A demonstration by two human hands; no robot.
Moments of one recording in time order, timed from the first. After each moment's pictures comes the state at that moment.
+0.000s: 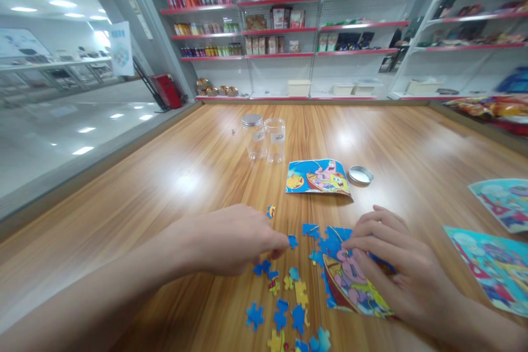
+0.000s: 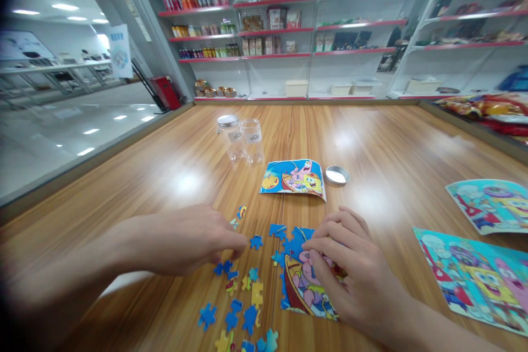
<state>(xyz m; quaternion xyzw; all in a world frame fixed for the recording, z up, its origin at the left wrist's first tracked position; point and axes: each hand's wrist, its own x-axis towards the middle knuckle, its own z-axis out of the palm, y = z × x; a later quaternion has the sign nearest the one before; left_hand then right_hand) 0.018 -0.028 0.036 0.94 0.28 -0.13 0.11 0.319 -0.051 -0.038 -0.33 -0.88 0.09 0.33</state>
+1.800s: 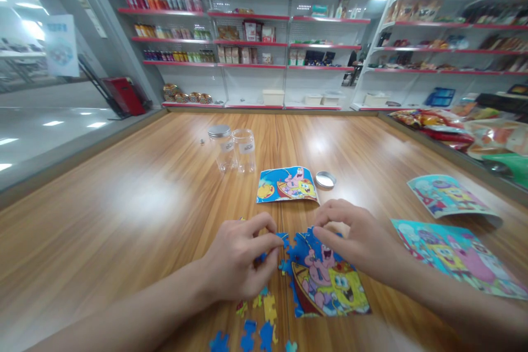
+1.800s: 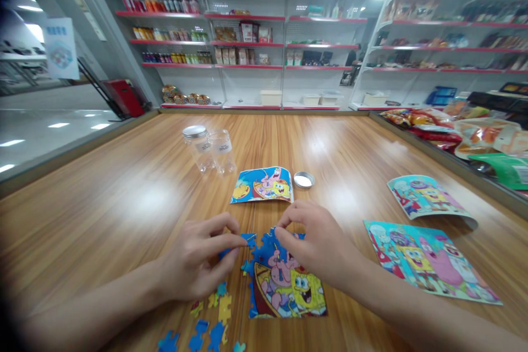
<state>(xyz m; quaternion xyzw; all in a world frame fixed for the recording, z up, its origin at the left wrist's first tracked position) 0.056 -0.027 -0.044 0.90 0.28 0.34 0.07 0.312 -0.030 -0.009 -0.47 -0.79 0.23 0.31</state>
